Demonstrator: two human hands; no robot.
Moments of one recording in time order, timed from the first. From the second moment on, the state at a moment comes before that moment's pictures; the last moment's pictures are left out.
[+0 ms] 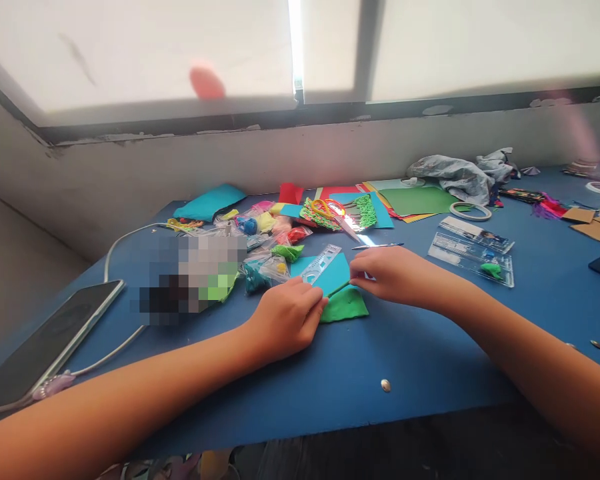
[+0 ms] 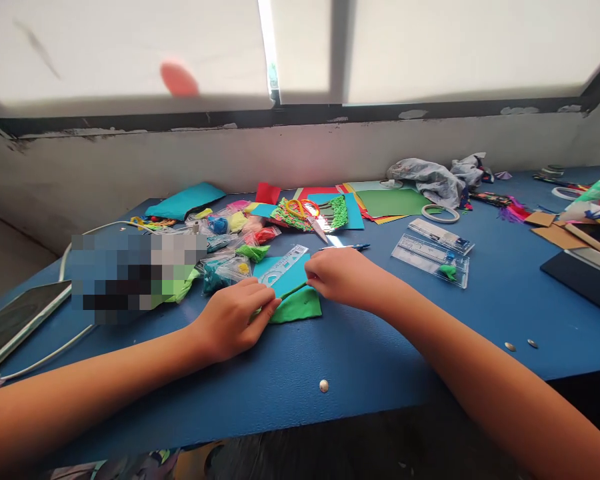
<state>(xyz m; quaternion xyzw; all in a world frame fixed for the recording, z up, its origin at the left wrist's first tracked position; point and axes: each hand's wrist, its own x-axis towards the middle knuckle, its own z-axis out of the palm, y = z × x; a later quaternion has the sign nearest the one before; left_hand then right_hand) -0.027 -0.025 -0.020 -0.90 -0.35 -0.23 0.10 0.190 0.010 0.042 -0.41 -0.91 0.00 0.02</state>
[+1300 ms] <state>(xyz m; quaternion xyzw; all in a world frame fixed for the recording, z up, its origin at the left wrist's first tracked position) -0.025 -0.020 -0.013 -0.88 -0.40 -0.24 -0.08 0.189 0.007 0.036 -0.38 -0.92 0.02 0.06</state>
